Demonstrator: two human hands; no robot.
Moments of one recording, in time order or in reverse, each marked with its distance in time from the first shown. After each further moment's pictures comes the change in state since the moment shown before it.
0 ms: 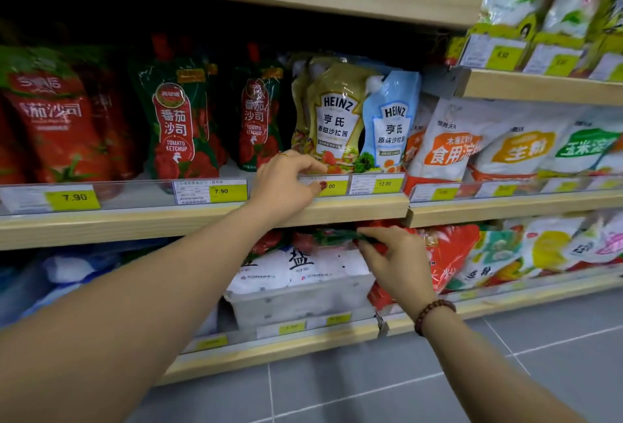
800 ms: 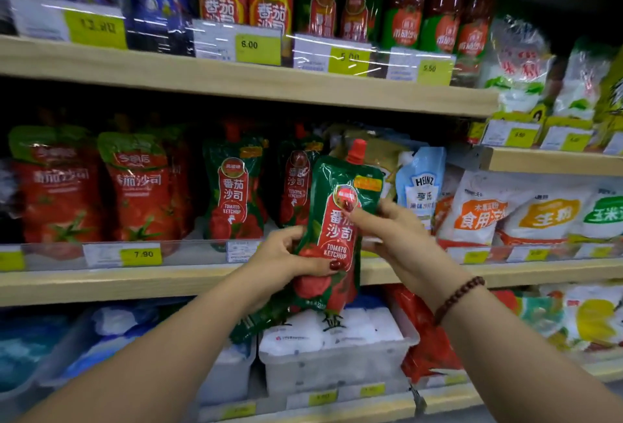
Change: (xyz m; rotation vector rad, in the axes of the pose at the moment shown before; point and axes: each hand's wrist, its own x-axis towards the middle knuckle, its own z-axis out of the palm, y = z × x) left_hand -0.045 -0.016 -0.067 -0.815 -0.289 -0.229; right_hand 0.086 -0.118 -0.035 1.051 -0.307 0.330
